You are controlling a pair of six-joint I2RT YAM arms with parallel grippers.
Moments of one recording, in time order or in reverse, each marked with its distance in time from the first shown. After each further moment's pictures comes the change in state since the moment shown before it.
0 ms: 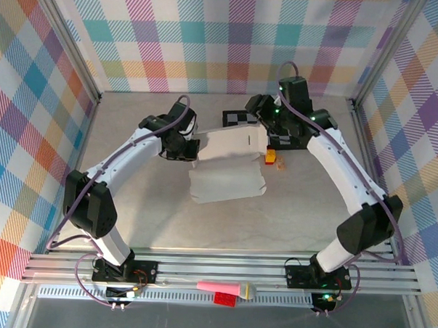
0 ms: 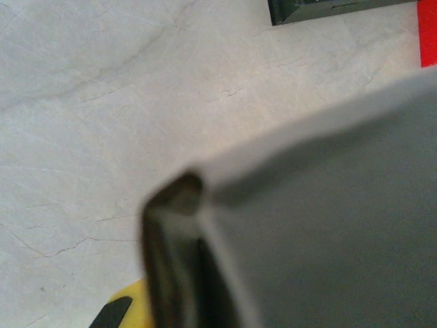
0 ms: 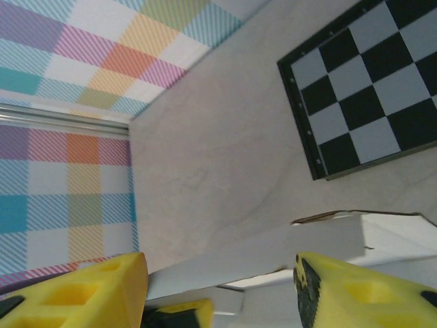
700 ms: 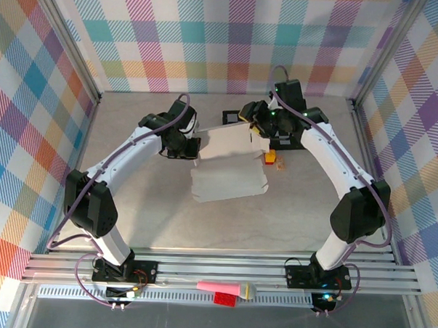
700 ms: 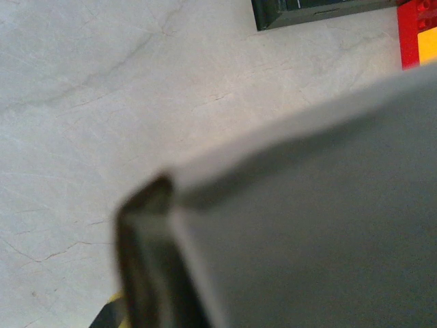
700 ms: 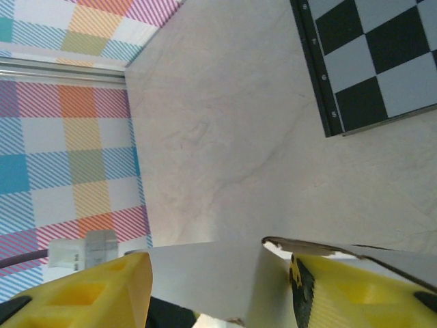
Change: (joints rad) left arm 0.000 0.009 0.019 -0.005 0.022 0.003; right arm -0.028 0.092 -0.016 0.028 -0.217 0.003
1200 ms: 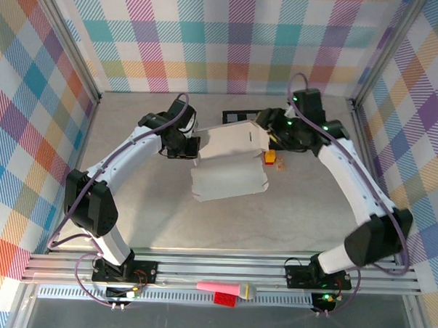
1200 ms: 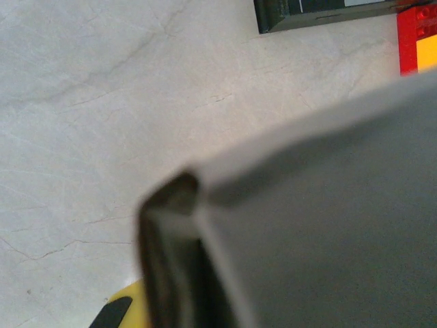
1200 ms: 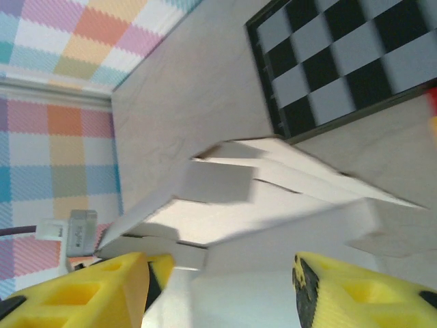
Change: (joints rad) left arm 0.011 0.006 0.016 -0.014 0.006 -0.027; right arm -0.069 -0.261 -0.186 -0.051 0.105 -0.082
